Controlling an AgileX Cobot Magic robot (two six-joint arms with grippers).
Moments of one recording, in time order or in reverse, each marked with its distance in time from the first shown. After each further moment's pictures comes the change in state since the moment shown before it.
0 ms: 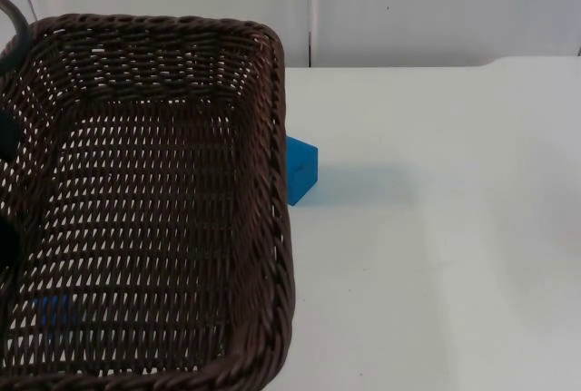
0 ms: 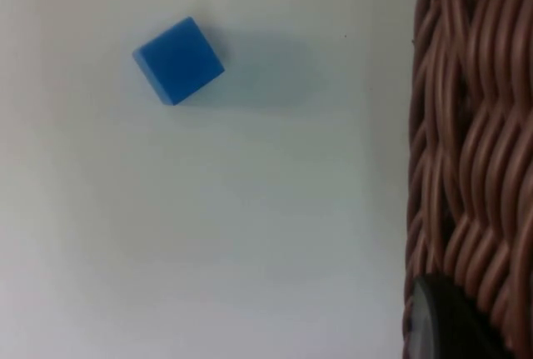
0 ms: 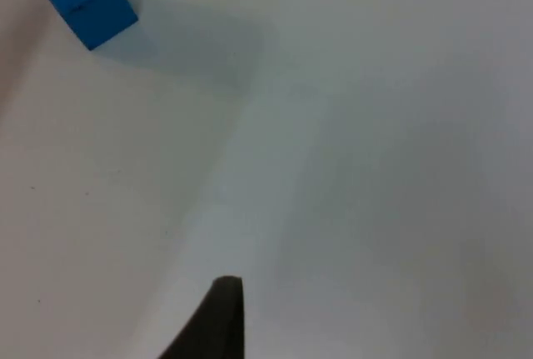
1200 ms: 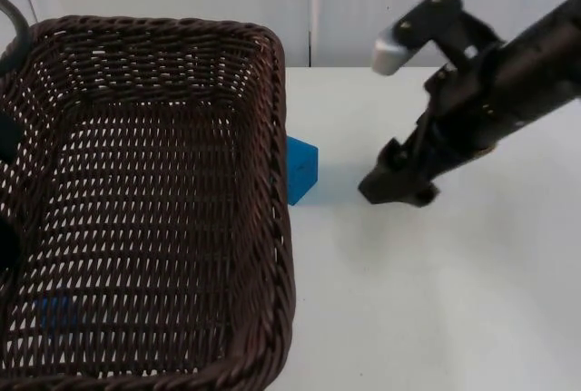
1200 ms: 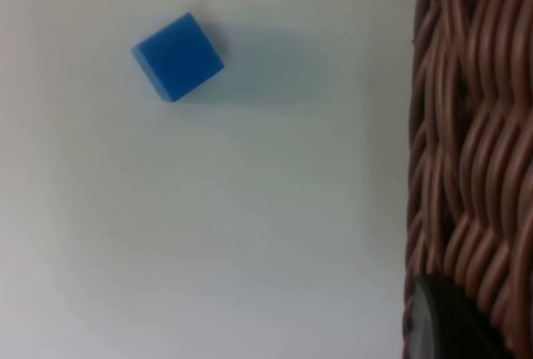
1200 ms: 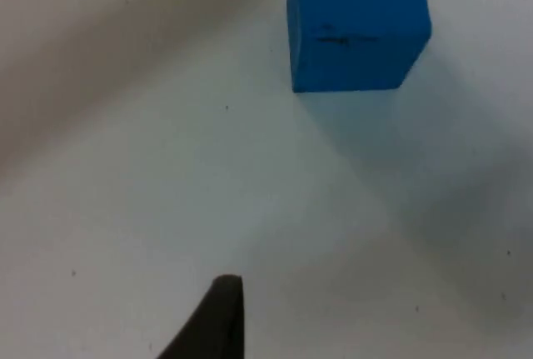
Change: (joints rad) right arm 0.396 0.850 -0.405 0.357 -0.321 -0.633; left arm 0.000 0.000 0.000 0.000 0.005 0.000
